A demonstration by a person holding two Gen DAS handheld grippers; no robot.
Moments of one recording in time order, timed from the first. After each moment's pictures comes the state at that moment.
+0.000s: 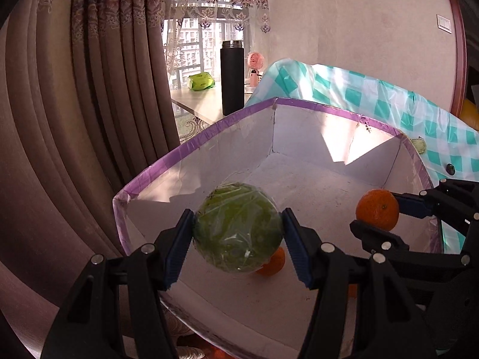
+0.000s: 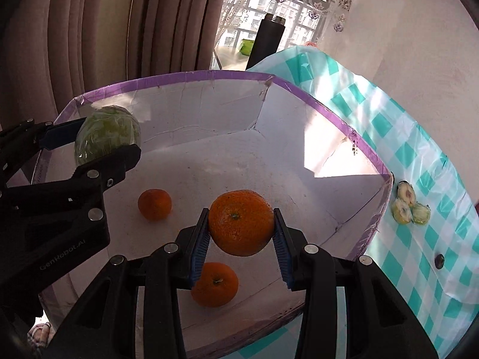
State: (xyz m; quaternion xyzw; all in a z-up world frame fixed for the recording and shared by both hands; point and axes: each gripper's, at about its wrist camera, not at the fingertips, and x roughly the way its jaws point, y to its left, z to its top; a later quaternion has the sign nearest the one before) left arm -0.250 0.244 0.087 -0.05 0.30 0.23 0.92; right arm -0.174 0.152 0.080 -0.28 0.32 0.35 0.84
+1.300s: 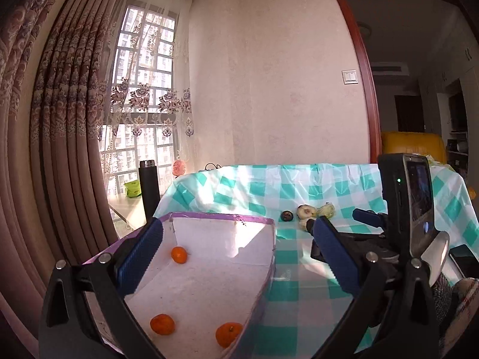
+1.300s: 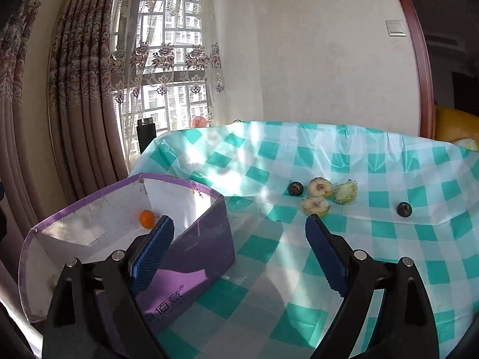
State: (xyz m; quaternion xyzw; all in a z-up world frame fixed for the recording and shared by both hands) left arm -0.286 0.086 0.154 0.04 0.07 0.06 0.99; right arm -0.116 -0.044 0.105 0.03 0.19 0.18 0.96
